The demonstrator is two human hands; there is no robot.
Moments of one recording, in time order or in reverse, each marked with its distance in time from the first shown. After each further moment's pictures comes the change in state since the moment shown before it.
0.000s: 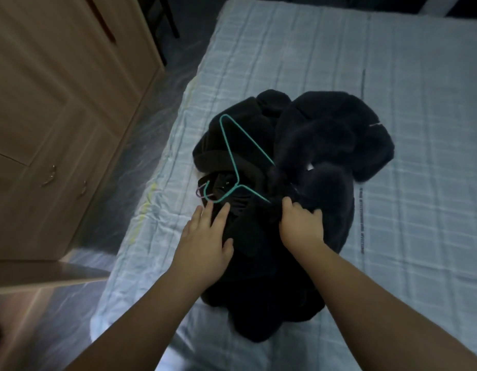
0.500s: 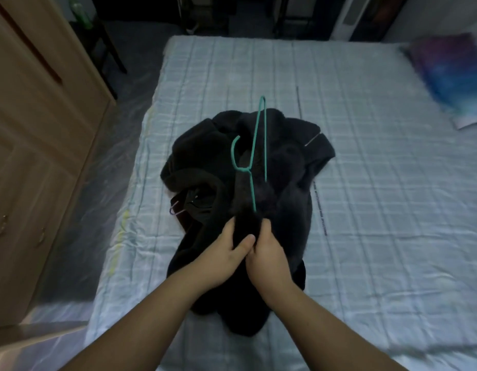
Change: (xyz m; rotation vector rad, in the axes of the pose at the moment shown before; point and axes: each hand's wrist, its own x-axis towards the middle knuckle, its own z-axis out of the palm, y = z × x) left_hand -0.026 0.053 -0.027 -0.674 -0.335 0.161; right_hand -0.136 -0.055 -0.037 0.894 0.238 0.182
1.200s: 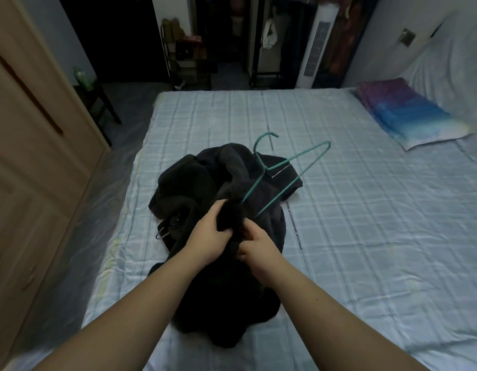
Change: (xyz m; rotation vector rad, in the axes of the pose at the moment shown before) left_hand -0.008 0.063 0.024 0.017 0.311 0.195; right_hand -0.036 -0.015 -0.092 0.735 -0.253 0.088
